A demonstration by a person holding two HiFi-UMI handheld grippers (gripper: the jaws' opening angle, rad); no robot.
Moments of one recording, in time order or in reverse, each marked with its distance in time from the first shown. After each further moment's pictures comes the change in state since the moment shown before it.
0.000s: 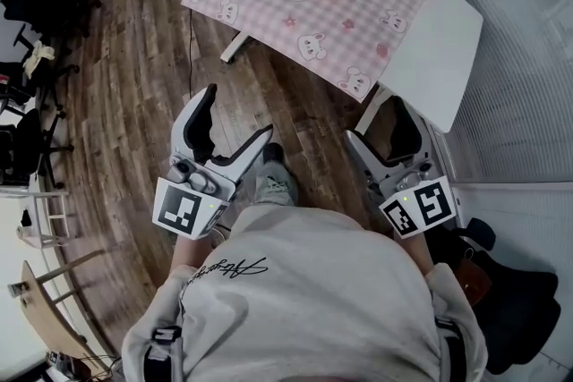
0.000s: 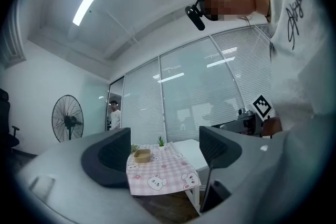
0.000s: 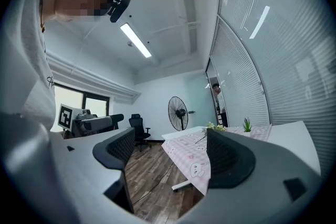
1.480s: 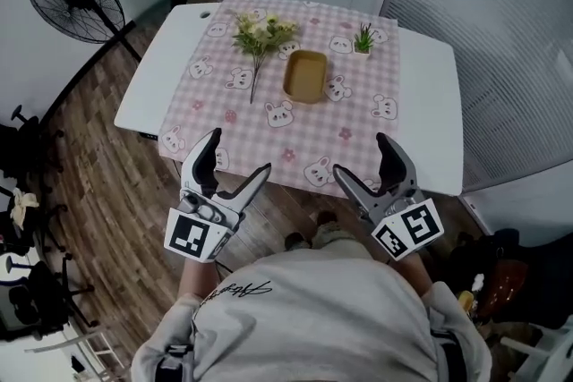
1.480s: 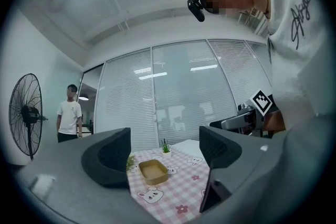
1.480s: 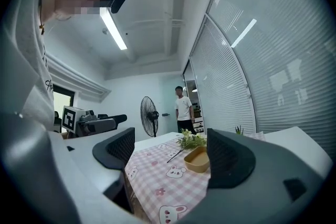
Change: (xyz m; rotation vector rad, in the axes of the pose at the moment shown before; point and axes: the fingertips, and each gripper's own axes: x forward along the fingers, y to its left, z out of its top) left arm 0.209 0.199 -0.050 -0.023 -0.015 -0.341; right arm 0.202 -0.110 0.021 -0.009 -0.027 -0.309
